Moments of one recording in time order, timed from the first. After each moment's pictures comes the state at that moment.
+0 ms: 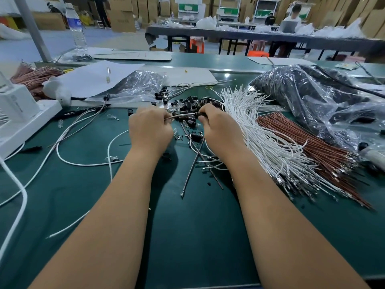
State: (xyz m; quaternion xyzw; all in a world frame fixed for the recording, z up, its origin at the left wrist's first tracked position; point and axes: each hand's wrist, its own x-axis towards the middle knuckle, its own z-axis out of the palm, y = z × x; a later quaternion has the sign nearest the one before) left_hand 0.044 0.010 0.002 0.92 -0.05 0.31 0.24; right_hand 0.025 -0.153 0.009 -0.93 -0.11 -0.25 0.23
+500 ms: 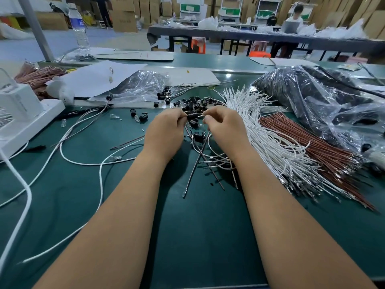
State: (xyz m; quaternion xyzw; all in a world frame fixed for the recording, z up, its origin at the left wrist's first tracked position) left_hand 0.038 -0.006 0.000 0.89 -0.14 0.26 0.34; right_hand 0.030 -0.156 0.008 -0.86 -0.06 -0.22 0.45
